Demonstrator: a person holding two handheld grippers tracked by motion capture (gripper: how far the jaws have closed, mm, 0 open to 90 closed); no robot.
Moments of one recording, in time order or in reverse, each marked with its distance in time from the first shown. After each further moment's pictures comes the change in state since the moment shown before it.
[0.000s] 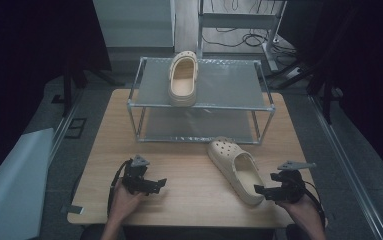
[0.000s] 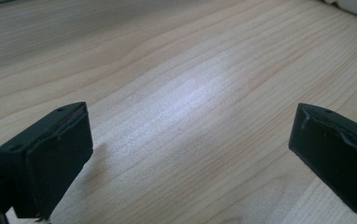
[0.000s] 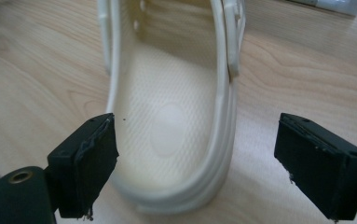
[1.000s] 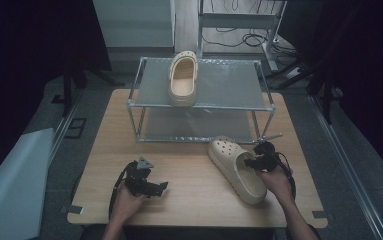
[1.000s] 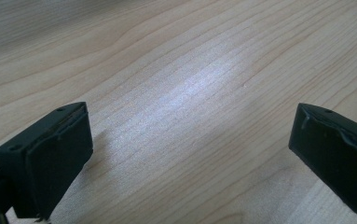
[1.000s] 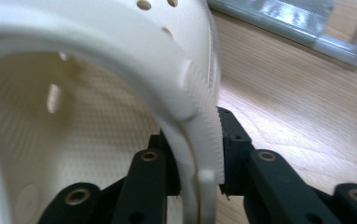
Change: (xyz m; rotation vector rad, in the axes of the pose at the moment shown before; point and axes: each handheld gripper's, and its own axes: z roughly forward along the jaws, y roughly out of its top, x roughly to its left) left arm -0.006 -0.002 0.006 0.040 0.024 0.035; right arm -0.013 0.069 0.069 0.162 -0.126 0.032
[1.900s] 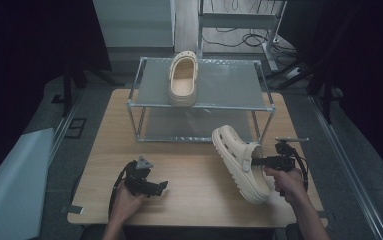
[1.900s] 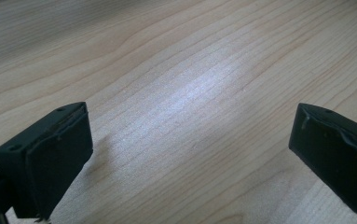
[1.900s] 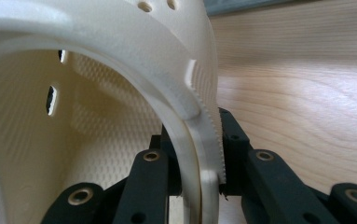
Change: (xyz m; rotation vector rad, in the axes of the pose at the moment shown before) left arm -0.001 0.001 -0.003 -0.009 0.010 0.008; right arm -0.035 -0.020 -0.027 -0.101 0.504 0.436
